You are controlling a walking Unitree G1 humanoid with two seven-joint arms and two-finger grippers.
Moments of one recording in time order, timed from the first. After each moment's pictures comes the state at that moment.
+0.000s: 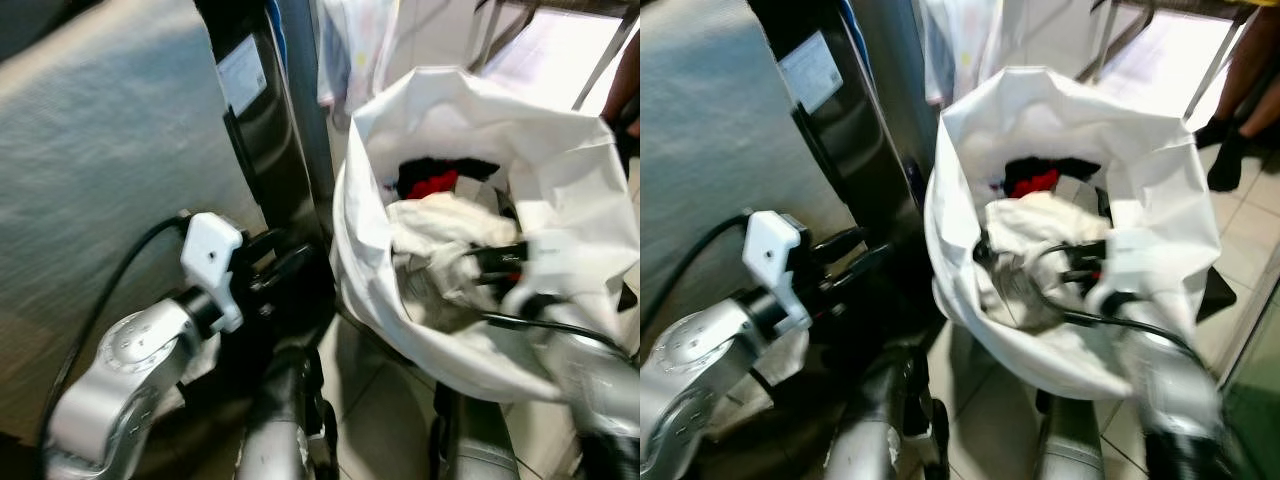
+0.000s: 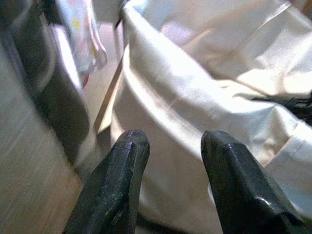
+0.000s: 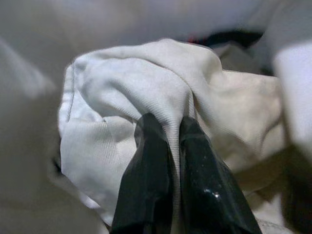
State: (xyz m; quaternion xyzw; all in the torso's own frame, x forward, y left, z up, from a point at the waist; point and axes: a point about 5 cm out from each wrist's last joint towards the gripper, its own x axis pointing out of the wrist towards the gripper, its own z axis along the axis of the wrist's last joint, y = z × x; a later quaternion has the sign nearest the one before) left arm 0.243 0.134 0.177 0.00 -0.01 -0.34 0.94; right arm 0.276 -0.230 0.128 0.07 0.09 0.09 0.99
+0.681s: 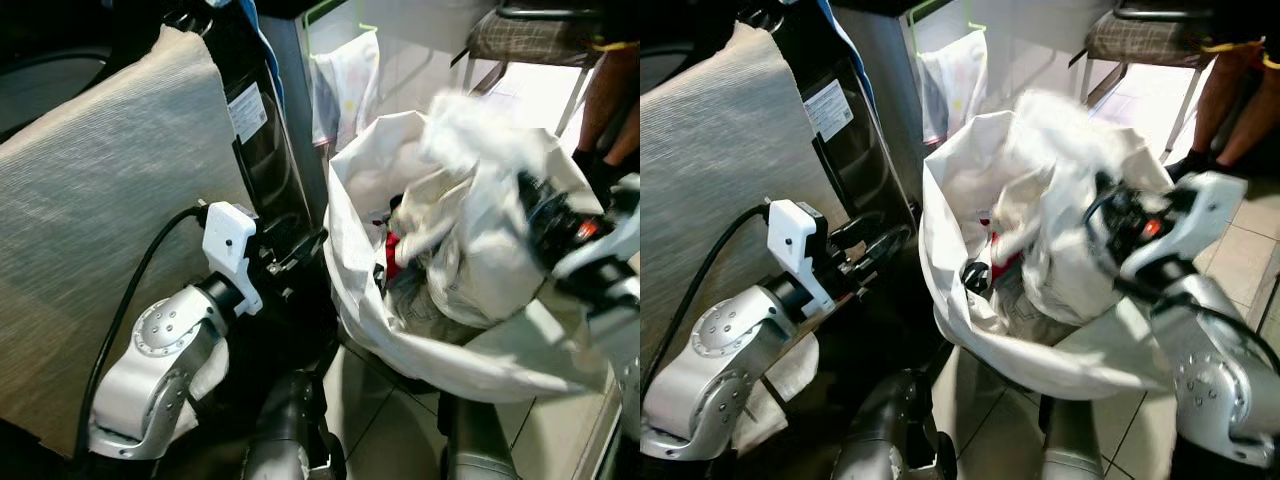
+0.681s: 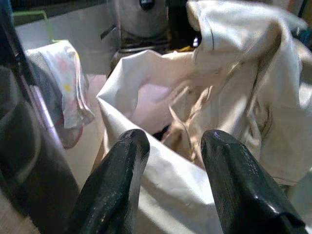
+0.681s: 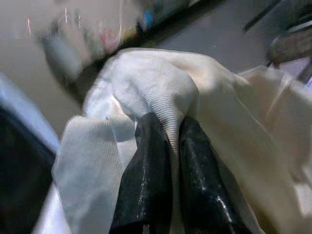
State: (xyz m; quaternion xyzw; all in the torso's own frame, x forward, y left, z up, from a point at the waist) left arm 0.260 0.120 0.177 -0.03 -0.05 -0.34 0.94; right arm 0.264 -0.226 0.219 0.20 -0.09 0.10 0.97
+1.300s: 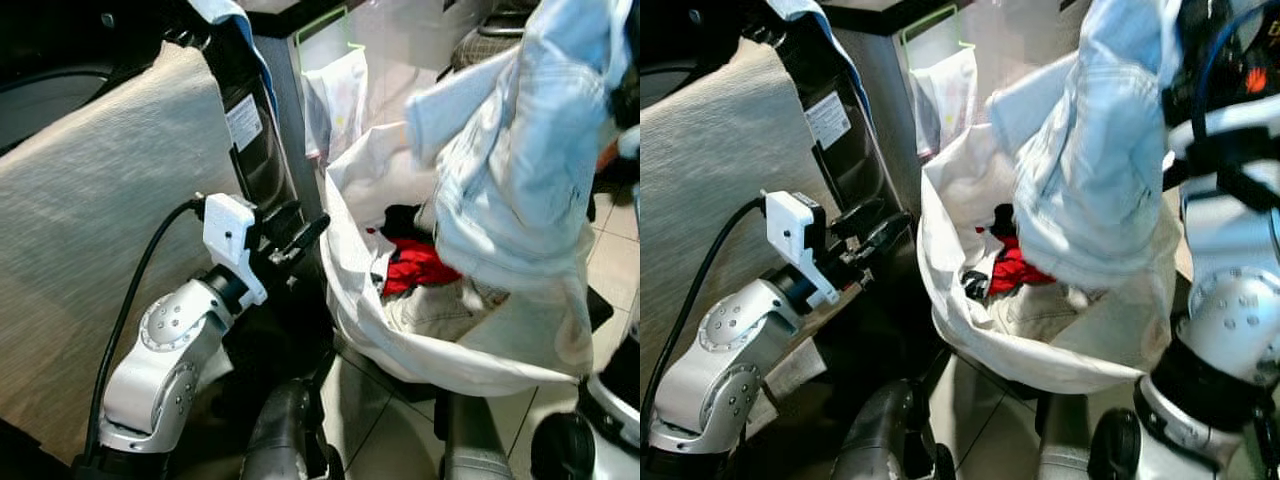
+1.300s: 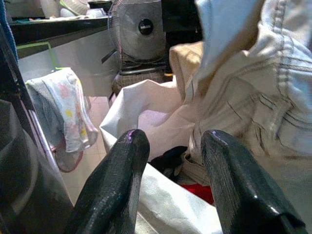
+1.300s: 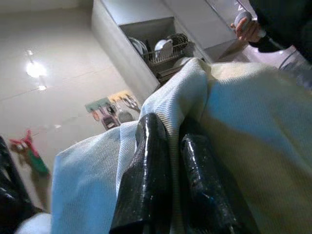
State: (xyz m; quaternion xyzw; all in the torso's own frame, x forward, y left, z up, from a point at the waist) left arm 0.263 0.118 0.181 -0.03 -0.07 -0.33 0.94; right arm 0.275 -0.212 0.331 0.24 -0.29 0.12 0.92
